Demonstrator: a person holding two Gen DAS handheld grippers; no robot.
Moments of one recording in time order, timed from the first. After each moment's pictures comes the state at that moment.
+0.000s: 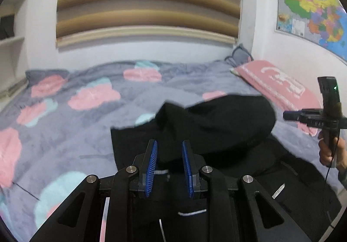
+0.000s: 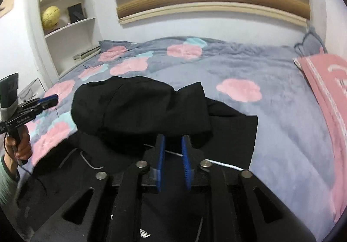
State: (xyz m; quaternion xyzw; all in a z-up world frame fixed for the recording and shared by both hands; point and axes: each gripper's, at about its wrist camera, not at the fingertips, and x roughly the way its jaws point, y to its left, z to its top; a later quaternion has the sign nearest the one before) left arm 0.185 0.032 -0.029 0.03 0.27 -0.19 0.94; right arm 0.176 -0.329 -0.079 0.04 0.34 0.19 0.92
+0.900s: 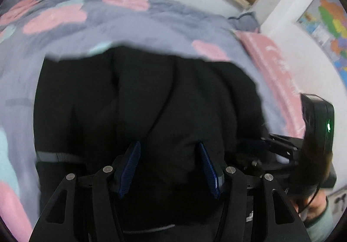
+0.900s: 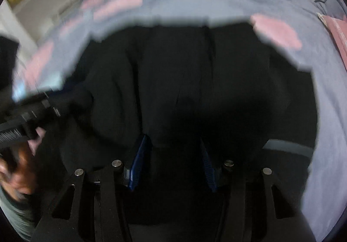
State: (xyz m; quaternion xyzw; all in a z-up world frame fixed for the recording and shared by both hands) left arm 0.272 -0.032 -0.148 -0.08 0.48 -0.22 0.84; right arm 0.235 -0.223 -0.175 0.00 0.53 0.16 0.83
